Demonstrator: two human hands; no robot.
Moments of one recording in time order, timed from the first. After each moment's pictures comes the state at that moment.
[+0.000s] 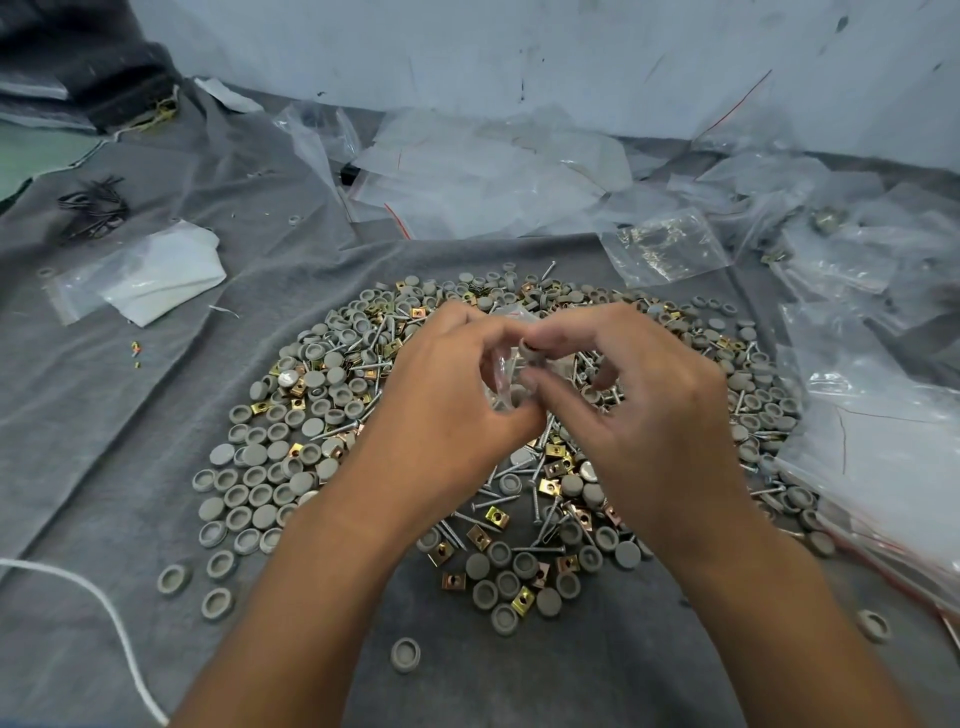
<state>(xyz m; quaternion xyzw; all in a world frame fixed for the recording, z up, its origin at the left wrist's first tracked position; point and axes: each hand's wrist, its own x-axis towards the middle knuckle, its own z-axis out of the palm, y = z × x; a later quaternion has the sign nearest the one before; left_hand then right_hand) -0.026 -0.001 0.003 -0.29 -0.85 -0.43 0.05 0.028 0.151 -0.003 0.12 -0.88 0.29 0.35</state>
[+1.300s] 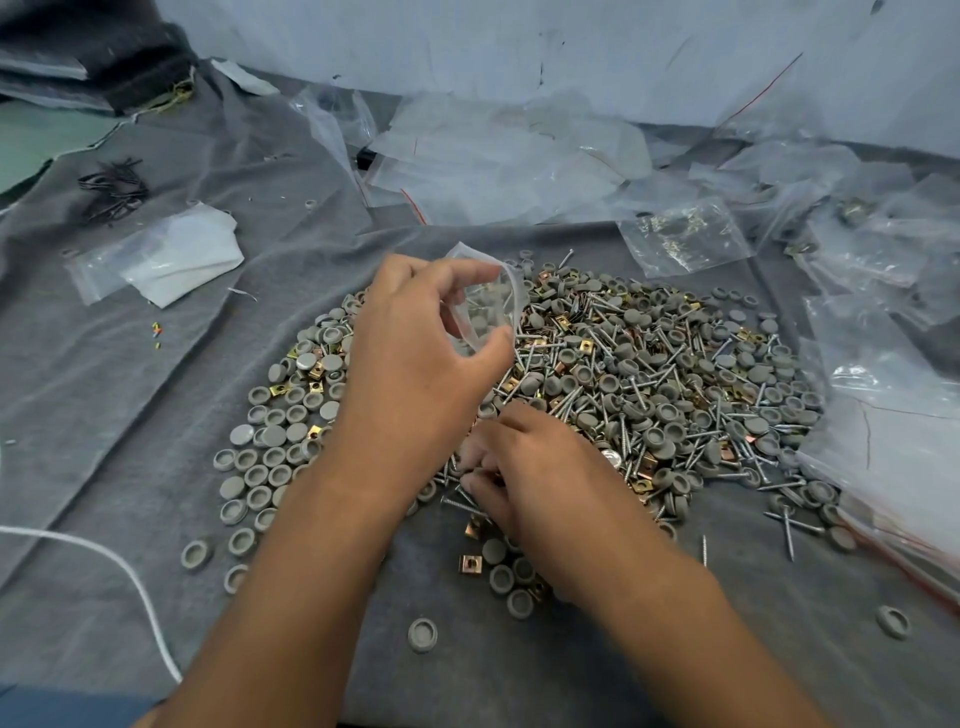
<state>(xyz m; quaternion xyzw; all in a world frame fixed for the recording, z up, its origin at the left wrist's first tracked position) -0.037 -0.014 0.005 -0.17 -0.86 -0.46 0.15 0.033 0.104 -0.038 0.09 -0.97 0.21 0.01</state>
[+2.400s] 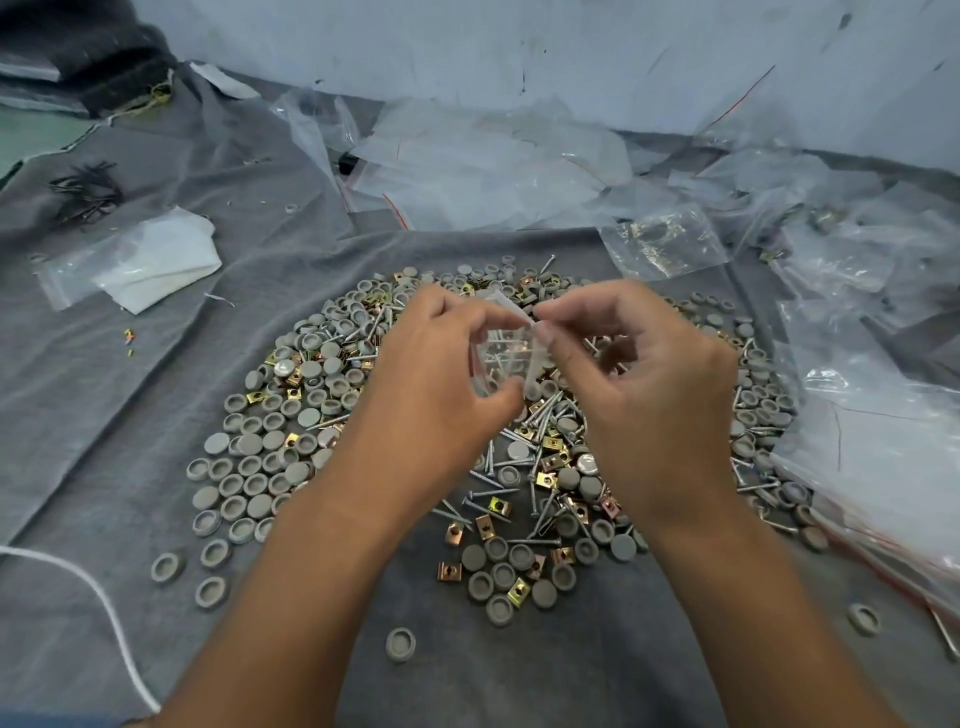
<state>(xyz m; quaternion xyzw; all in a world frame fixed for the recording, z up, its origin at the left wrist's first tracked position) -0.029 -0.003 -0.002 -0.24 -0.88 -0.39 0.09 0.022 0.142 0.001 0.03 -0.85 0.39 0.36</state>
